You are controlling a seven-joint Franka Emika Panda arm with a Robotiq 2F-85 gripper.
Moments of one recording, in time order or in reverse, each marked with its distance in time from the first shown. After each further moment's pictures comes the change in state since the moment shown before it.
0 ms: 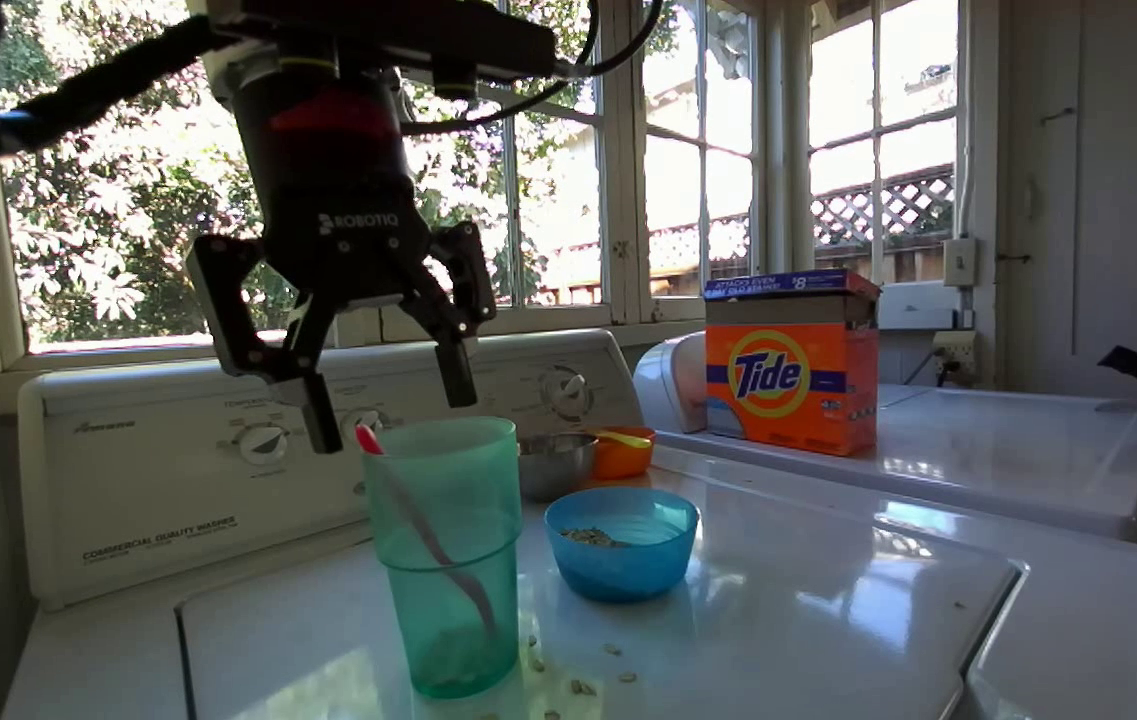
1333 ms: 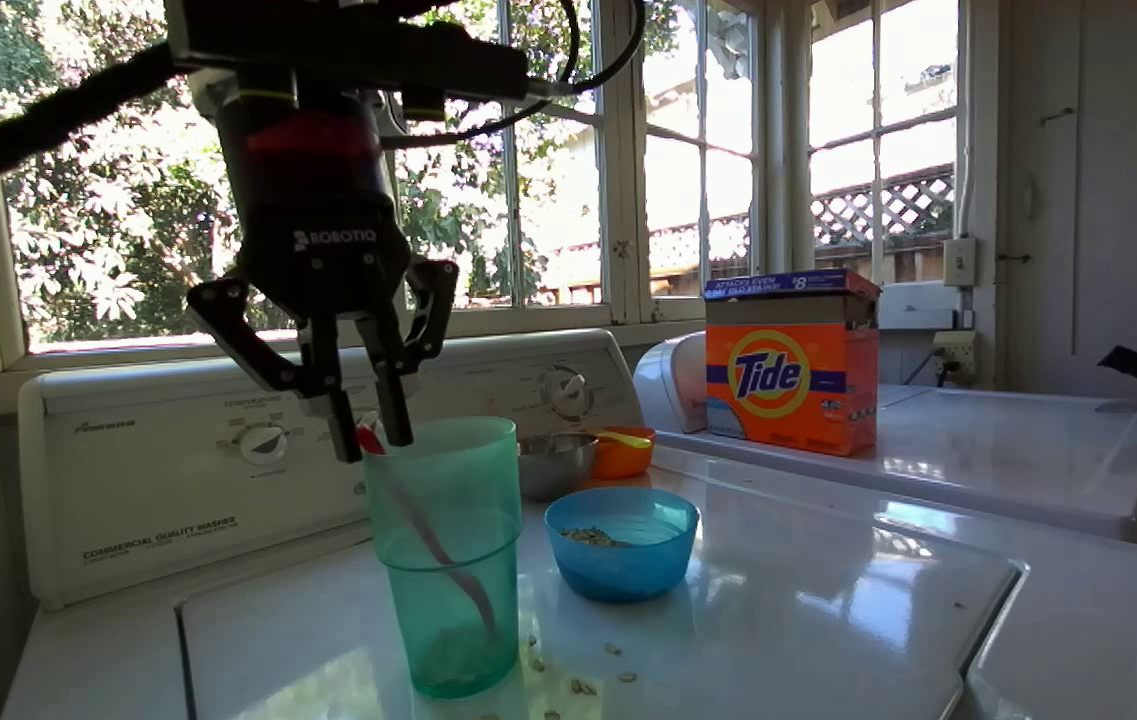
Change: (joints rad) arm 0.007 0.083 -0.001 0.124 0.000 0.000 0.066
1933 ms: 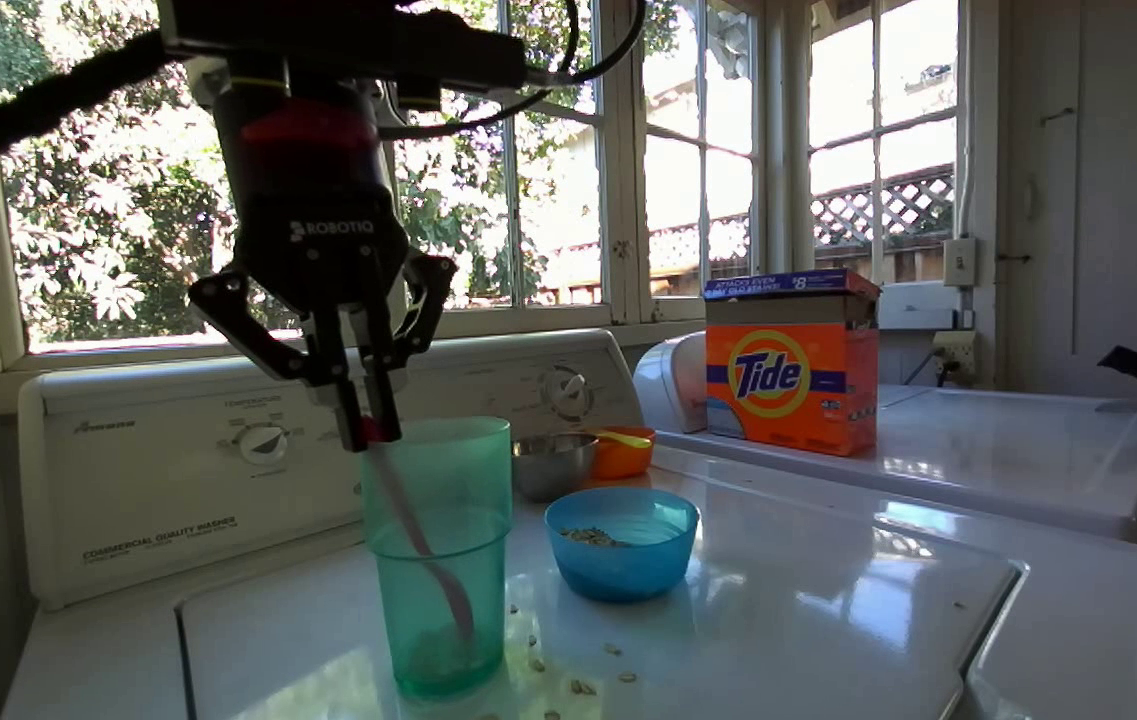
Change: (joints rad) arm 0.003 0.001 -0.001 0.014 -0.001 -0.005 0.020
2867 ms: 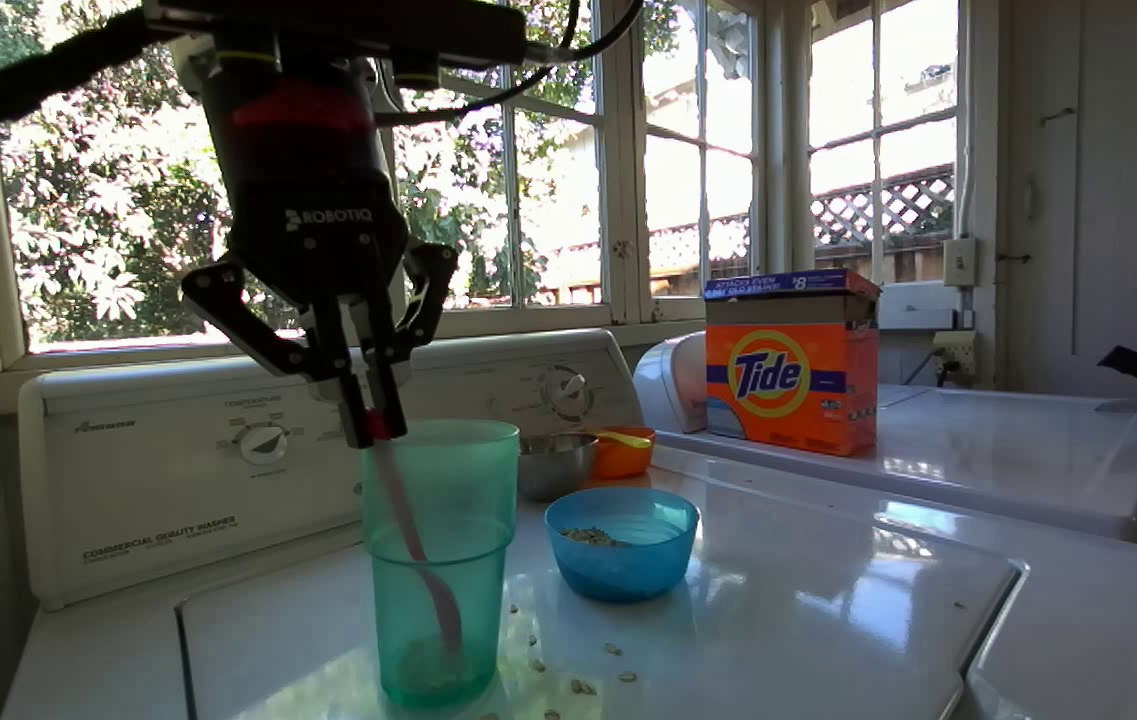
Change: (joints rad) arm 0.015 -0.001 -0.005 0.013 -0.004 -0.043 0.005
